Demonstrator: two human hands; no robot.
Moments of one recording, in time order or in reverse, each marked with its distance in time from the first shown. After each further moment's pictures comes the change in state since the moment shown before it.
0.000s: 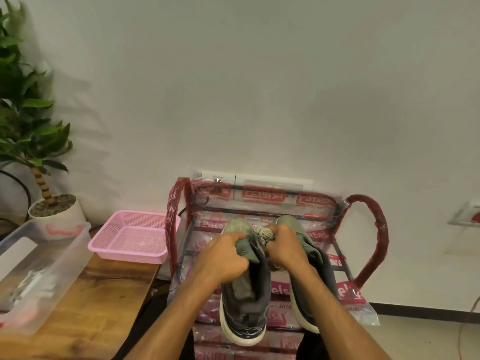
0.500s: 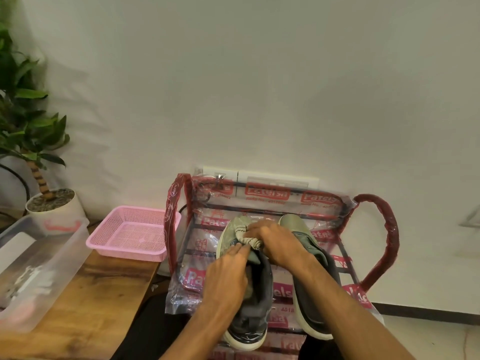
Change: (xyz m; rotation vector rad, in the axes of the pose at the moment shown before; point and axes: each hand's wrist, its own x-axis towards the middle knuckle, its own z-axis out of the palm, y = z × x) left_hand -0.008 -0.013 0.044 0.237 0.356 0.231; right_hand 0.024 -0.002 0.000 -0.518 -0.176 -0.611
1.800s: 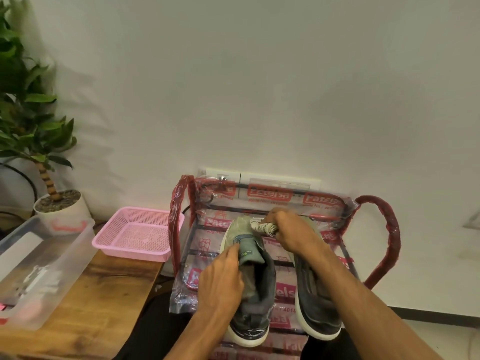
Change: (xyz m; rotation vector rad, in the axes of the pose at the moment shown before) left_hand -0.008 -0.008 0.004 0.033 0.063 -0.174; right_hand -0.003 0.013 -0.029 0.113 0.061 0.234
